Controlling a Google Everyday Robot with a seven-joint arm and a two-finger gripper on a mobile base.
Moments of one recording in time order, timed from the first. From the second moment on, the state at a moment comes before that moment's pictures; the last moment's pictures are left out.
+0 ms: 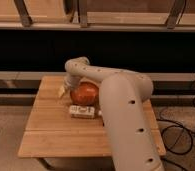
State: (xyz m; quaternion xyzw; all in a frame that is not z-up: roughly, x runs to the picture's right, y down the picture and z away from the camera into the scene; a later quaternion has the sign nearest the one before) arm -0.179 0.044 0.927 -0.38 0.04 0.52 0.76
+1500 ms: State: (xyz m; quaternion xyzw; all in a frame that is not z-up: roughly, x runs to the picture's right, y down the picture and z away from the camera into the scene) arm -0.084 -0.128 0.816 -0.19 0.00 0.59 0.78
